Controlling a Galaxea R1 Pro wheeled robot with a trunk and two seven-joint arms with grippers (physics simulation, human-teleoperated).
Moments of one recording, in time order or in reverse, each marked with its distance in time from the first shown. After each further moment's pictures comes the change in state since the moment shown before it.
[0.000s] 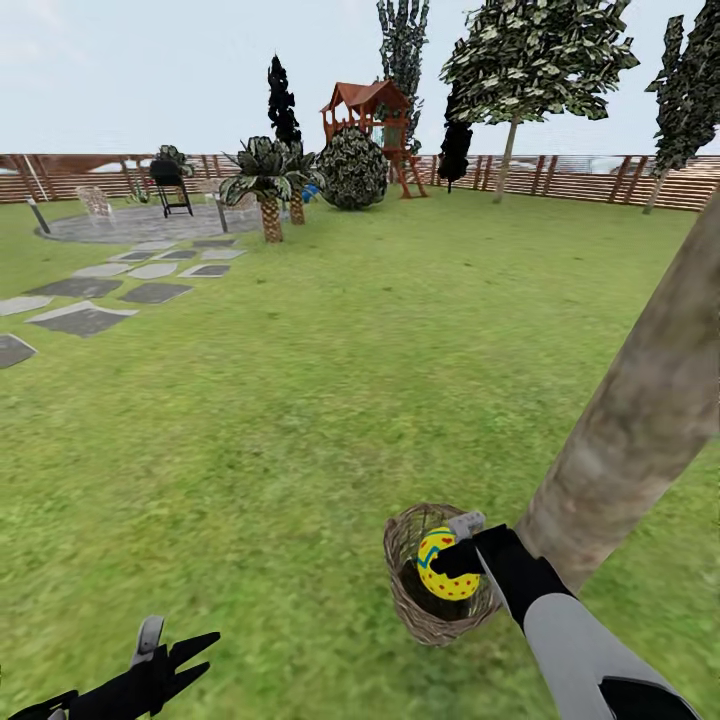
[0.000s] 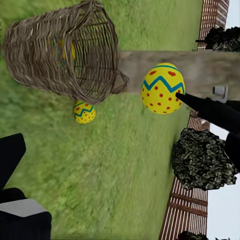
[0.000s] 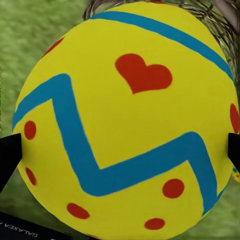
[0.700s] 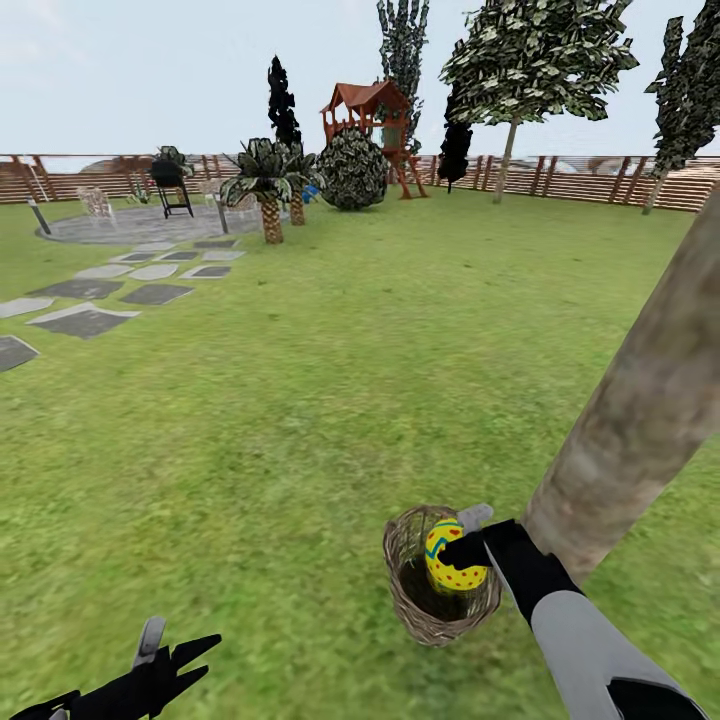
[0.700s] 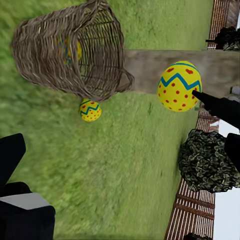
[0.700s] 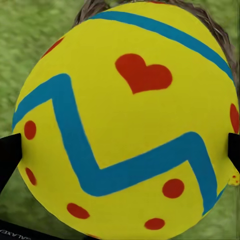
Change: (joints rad) left arm 0.000 -0.003 0.000 -0.001 0.000 -0.001 0.045; right arm 0.000 -0.022 -0.003 -0.039 -0.003 0.001 0.001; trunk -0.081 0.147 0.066
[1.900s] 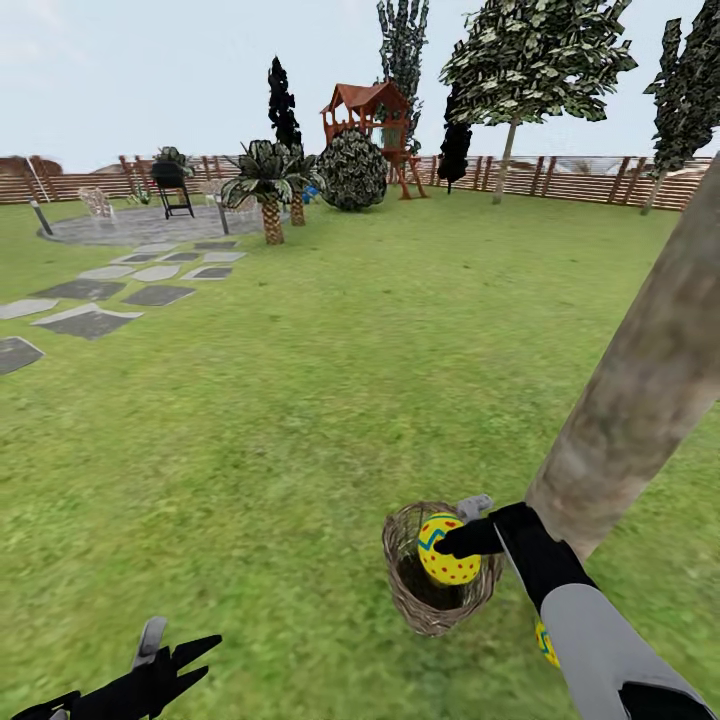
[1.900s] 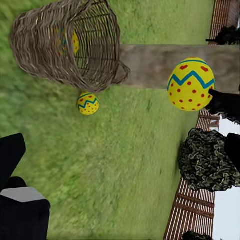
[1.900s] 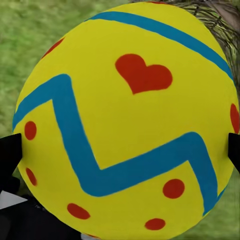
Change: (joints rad) left arm 0.000 -0.001 0.000 0.002 0.000 0.000 0.005; right arm 0.000 -0.023 -0.003 -0.124 0.003 0.124 0.212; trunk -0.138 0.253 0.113
